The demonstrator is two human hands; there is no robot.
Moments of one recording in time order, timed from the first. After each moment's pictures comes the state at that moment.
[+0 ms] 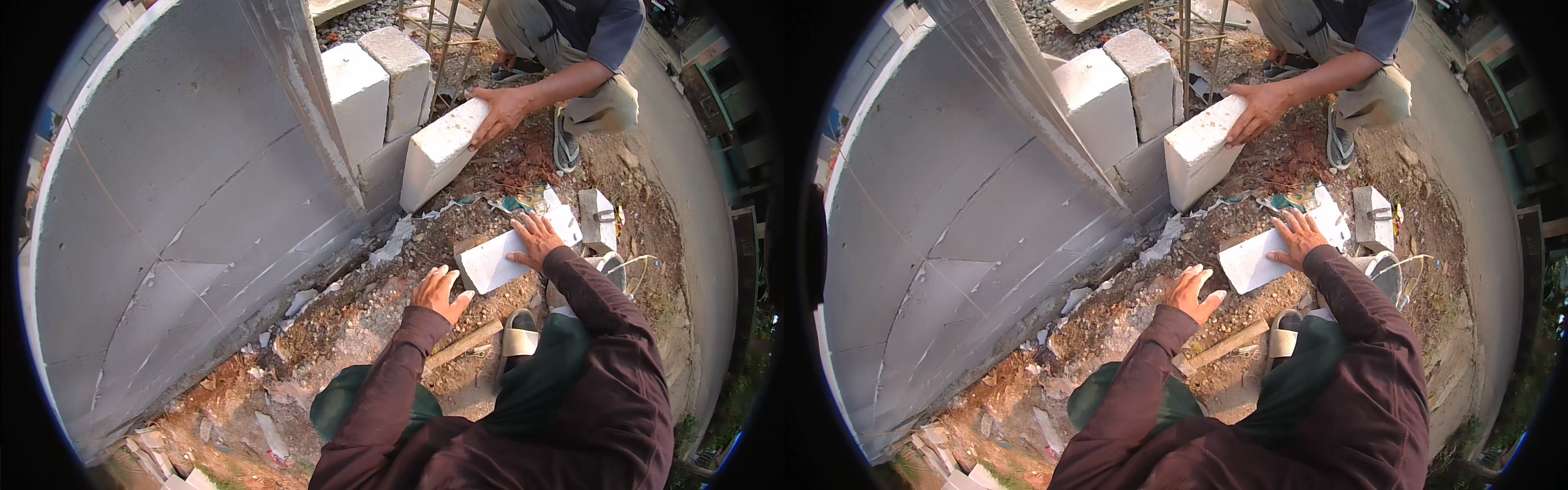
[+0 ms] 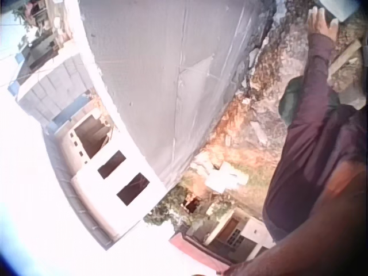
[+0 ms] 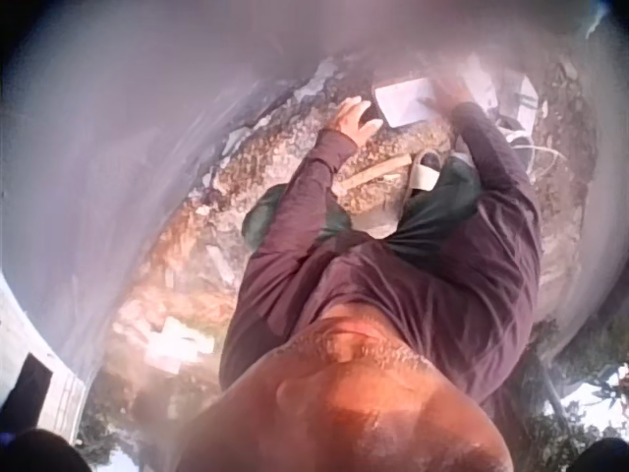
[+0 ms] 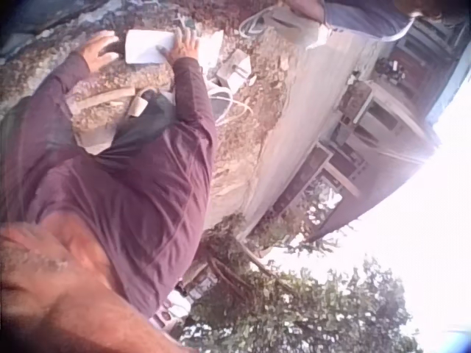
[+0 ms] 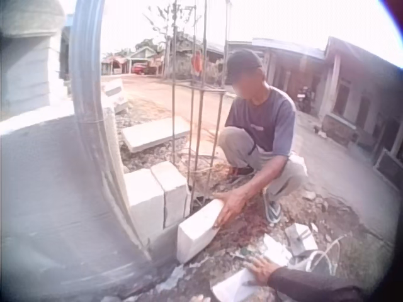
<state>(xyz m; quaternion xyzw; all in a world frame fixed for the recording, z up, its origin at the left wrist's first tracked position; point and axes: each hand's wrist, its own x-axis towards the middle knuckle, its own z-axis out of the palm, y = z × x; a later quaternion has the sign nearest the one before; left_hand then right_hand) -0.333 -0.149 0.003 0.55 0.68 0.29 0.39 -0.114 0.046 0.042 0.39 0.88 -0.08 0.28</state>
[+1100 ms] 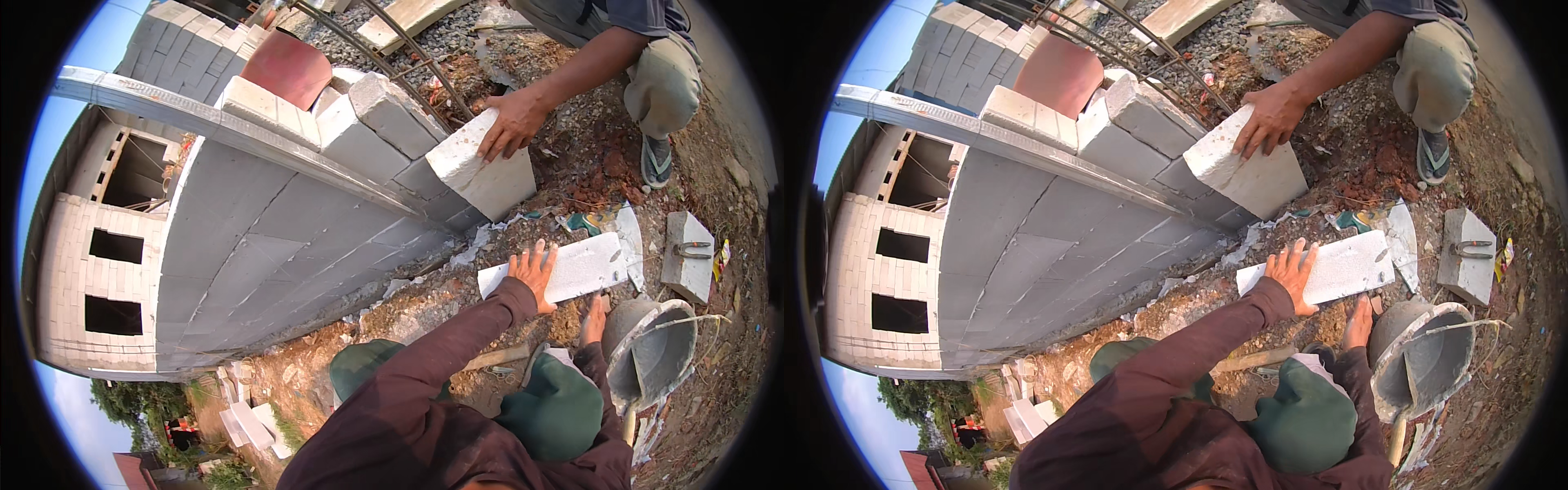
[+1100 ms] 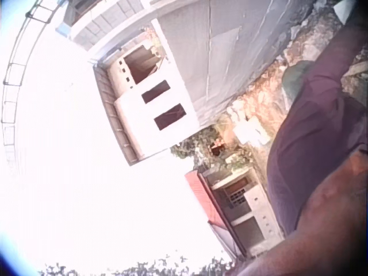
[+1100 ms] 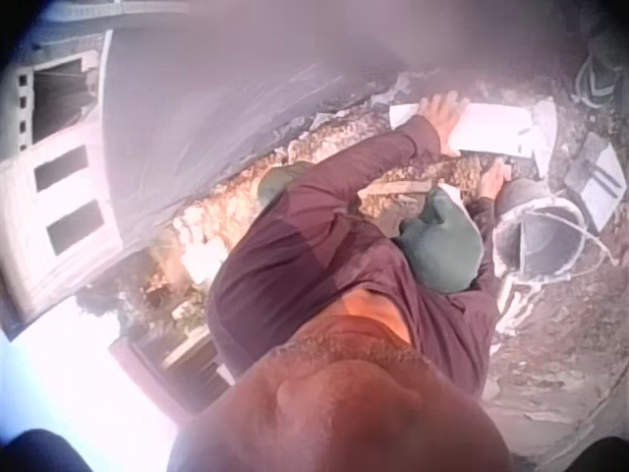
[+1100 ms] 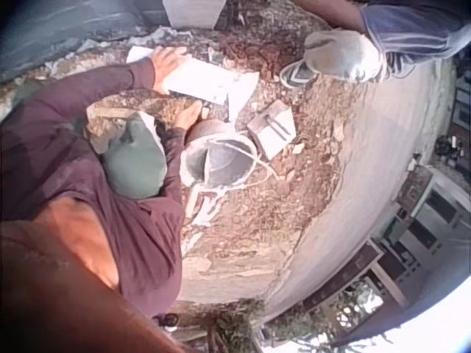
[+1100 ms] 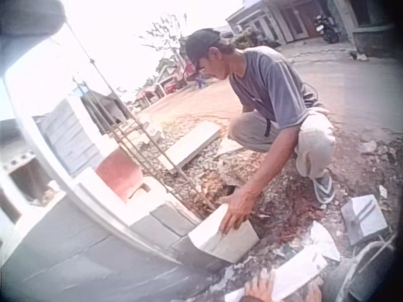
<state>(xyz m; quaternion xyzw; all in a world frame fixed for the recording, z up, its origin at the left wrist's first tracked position) -0.176 -0.012 -0.002 0.68 0.71 -0.03 0.18 0.029 -0.014 -0.136 0.61 0.31 -0.64 -0.36</state>
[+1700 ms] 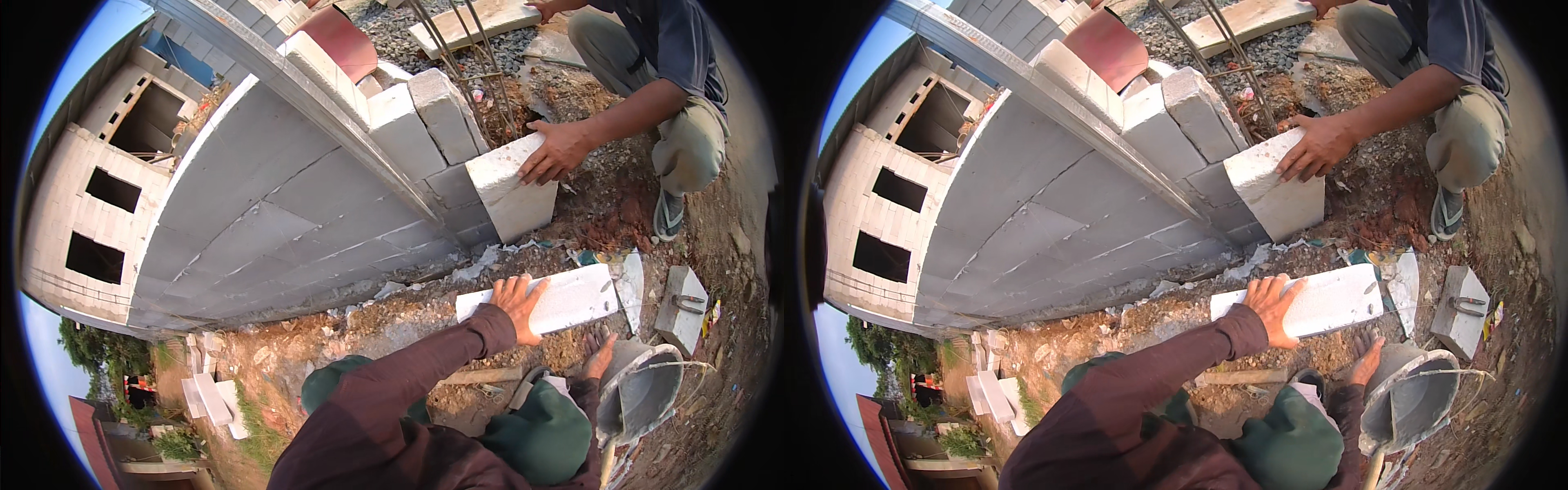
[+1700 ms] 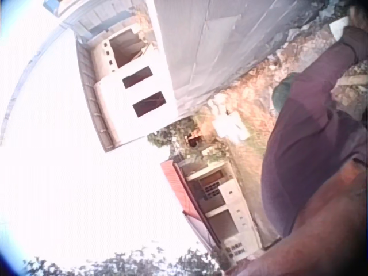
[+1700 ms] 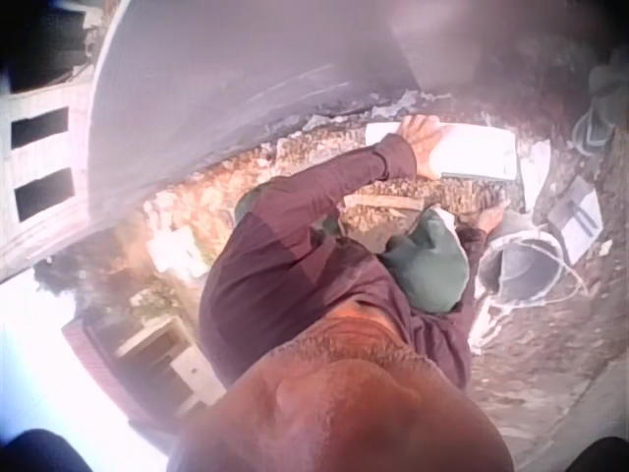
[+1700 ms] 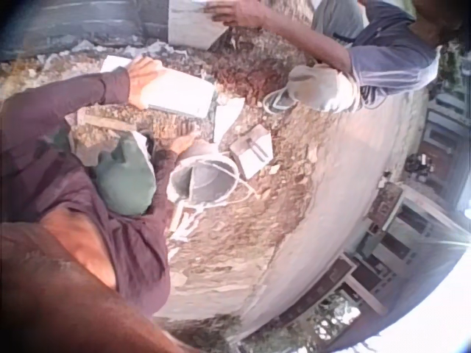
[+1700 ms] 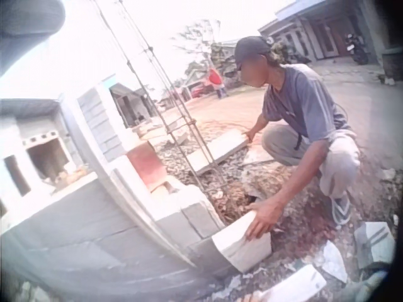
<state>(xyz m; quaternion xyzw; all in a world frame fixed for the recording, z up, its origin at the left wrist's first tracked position) -0.211 -0.061 0.049 0.67 0.72 0.07 0.18 0.049 -0.006 -0.116 0.57 0.27 -0.65 -0.42</state>
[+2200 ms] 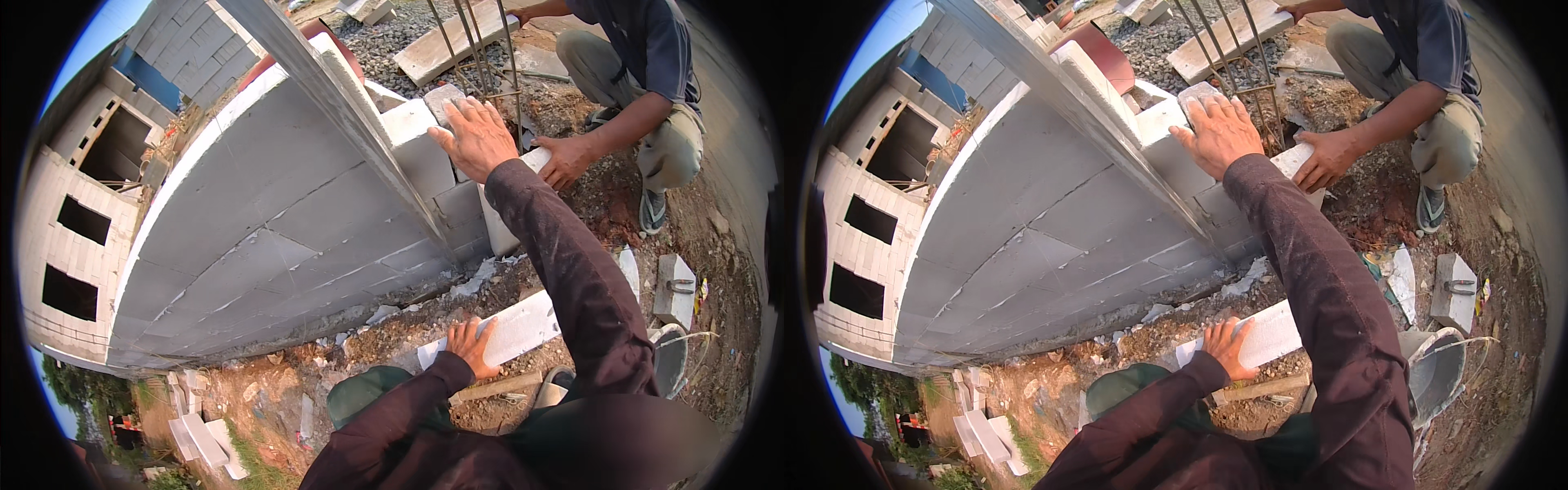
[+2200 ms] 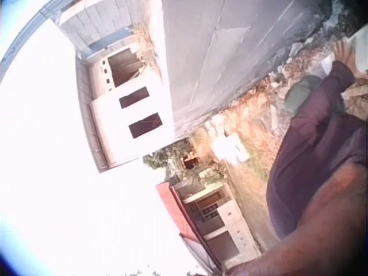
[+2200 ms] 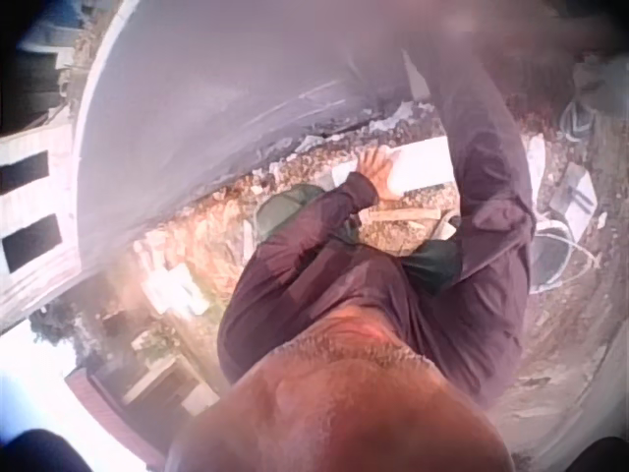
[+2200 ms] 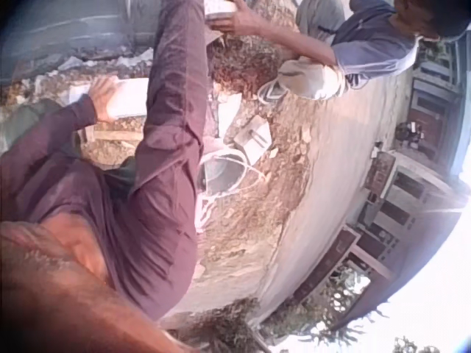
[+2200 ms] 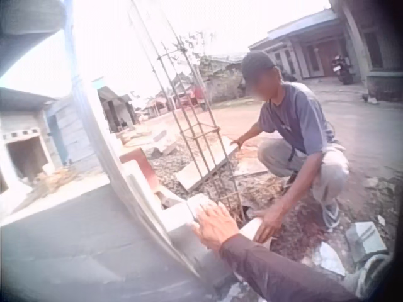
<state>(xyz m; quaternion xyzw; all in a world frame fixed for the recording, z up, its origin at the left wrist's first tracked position) -0.286 -0.186 0.023 0.63 0.75 0.11 0.17 -0.353 0.107 0.206 0.27 0.92 -0.08 -0.27</state>
